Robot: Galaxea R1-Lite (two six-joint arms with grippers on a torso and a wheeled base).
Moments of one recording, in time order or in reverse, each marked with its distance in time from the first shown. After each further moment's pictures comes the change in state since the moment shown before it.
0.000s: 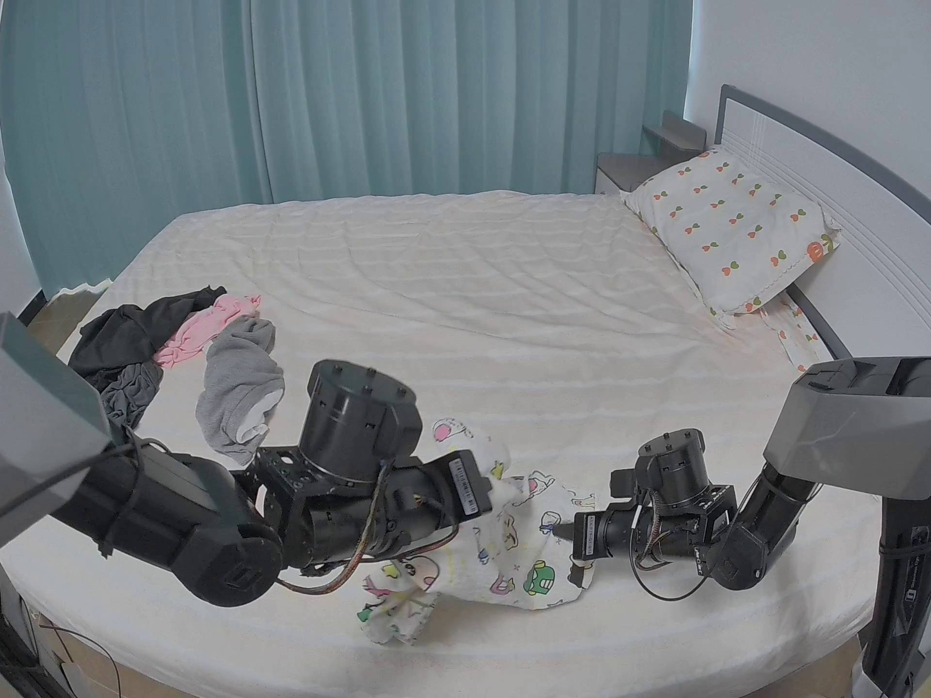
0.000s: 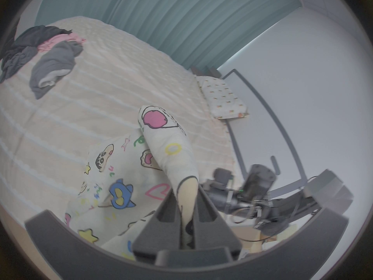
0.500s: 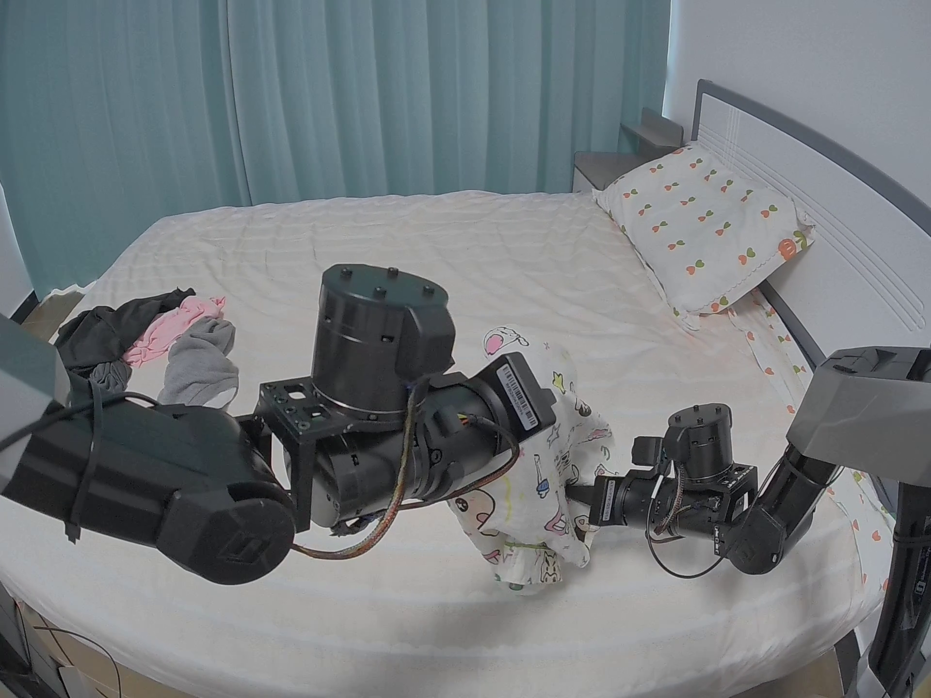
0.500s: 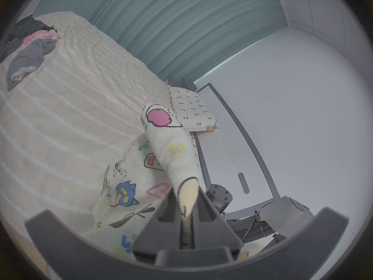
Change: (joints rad) left arm -0.046 -0.027 -0.129 -0.041 0.033 -0.086; right arm -0.073 -0.042 0.011 -0.065 0.004 0.014
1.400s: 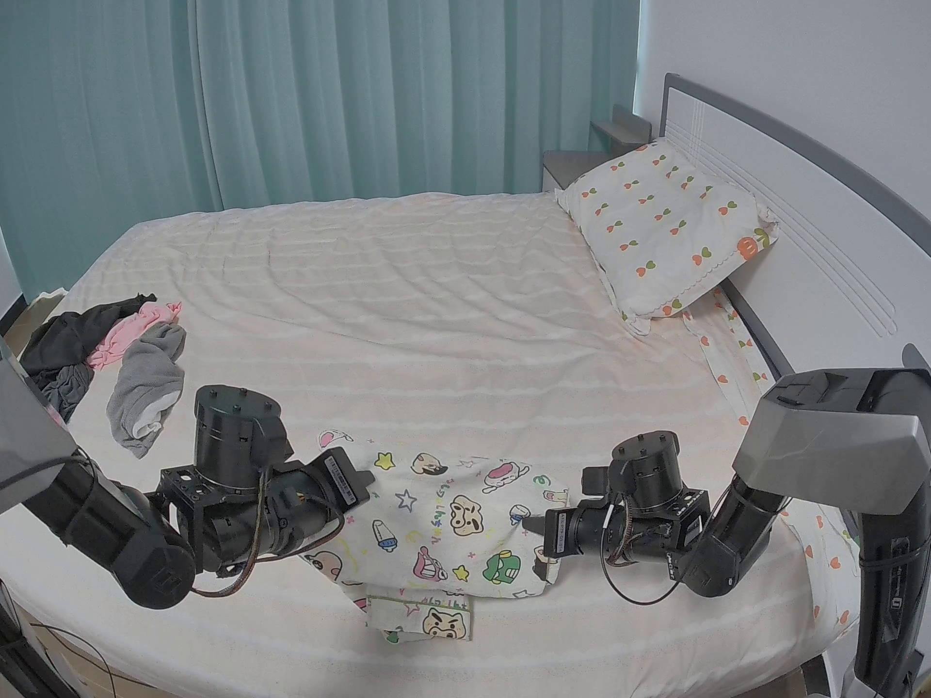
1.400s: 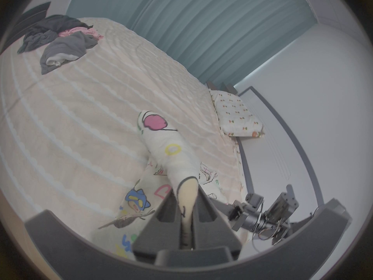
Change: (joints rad) left arm 0.312 -0.010 0.480 -0.246 -0.009 0.088; right arm 0.131 0.114 -0.094 0.008 -0.001 -0.010
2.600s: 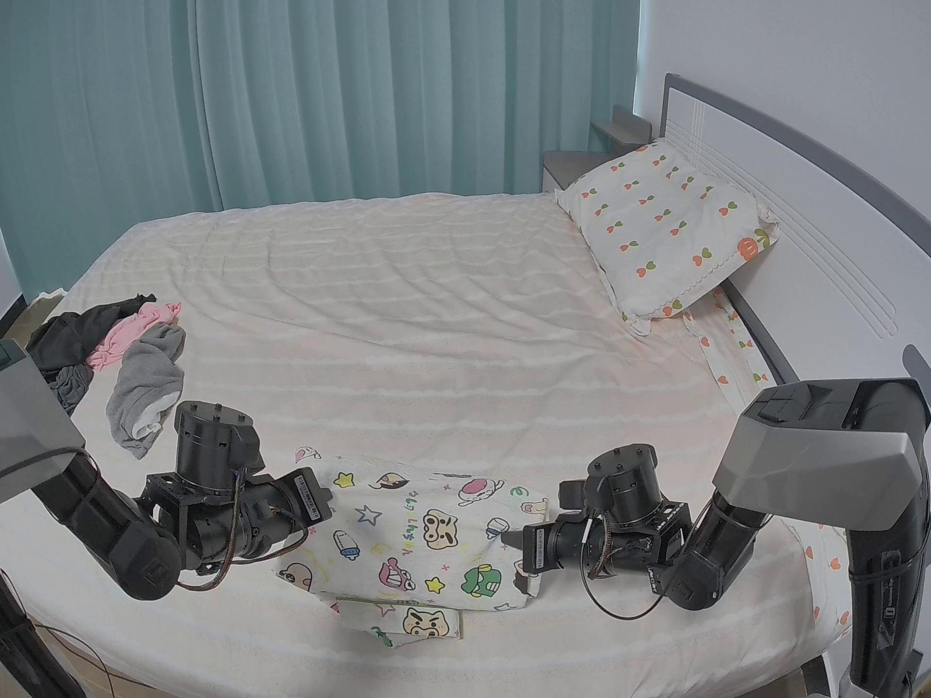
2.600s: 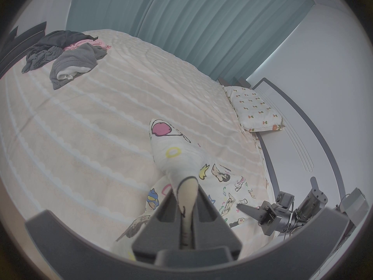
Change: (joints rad) left arm 0.126 0.046 0.045 -0.003 -0.007 0.146; right arm 0.059 0.020 -0.020 0.006 -0.003 0.001
